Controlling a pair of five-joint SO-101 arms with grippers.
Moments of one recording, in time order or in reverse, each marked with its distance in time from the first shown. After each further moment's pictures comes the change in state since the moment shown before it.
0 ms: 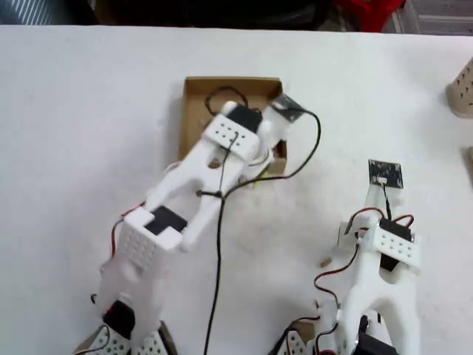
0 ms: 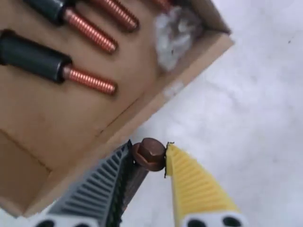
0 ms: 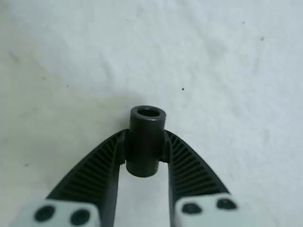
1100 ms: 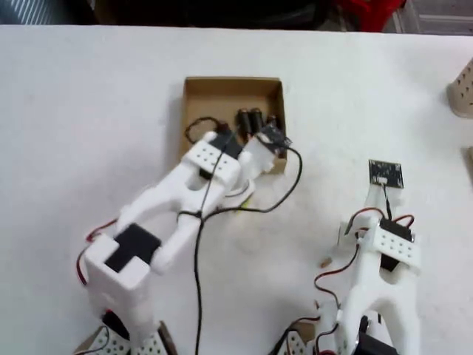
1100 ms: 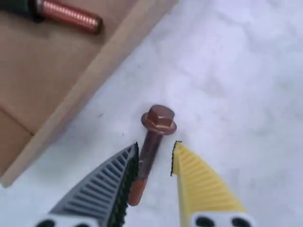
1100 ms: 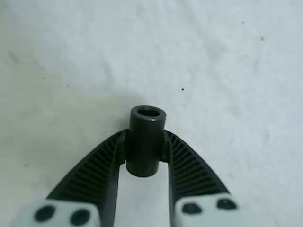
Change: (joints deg) left arm -0.3 -19.3 36.8 -12.8 -20.3; right arm 0.0 0.0 0.0 0.0 0.0
